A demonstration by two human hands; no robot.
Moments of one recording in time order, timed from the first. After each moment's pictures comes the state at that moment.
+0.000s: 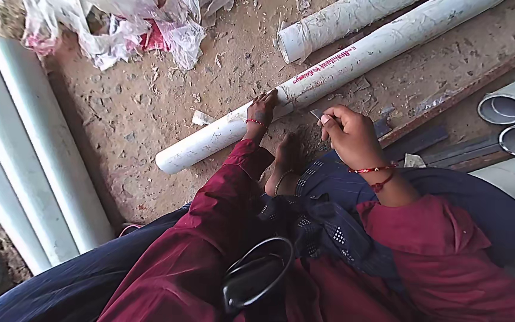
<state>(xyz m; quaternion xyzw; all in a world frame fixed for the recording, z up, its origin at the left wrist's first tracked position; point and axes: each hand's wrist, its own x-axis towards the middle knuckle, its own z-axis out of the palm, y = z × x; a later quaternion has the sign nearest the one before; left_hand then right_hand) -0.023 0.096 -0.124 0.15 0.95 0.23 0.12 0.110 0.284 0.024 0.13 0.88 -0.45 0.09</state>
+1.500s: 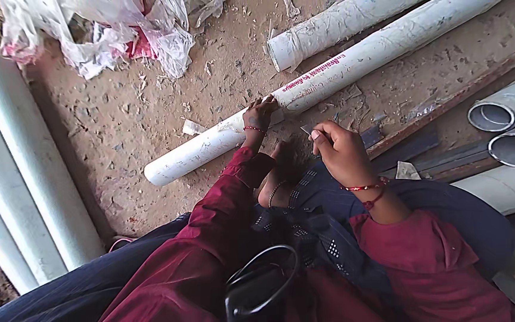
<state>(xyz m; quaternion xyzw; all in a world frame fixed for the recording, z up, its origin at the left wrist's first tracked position) -0.027 0.120 -0.136 0.11 0.94 0.30 0.07 0.109 0.291 0.020 0.12 0.88 -0.44 0.07</state>
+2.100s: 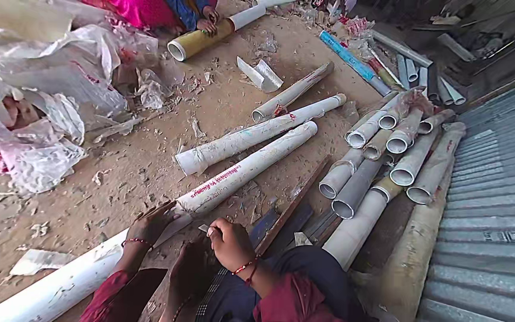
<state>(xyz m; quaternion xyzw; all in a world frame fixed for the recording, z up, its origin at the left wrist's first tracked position) -0.042 0.091 -0.143 0.18 0.92 0.33 0.14 0.095 0.297 0.034 0.15 0.86 -0.46 0.19</state>
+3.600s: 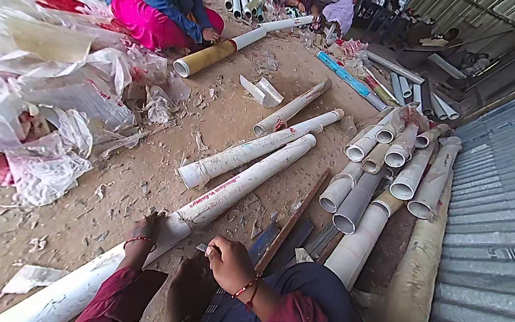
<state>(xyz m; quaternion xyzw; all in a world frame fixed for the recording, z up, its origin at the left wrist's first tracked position) -0.072 0.110 -0.122 -0.01 0.95 0.22 0.23 0.098 0.292 0.037 0.13 0.86 -0.45 0.19</state>
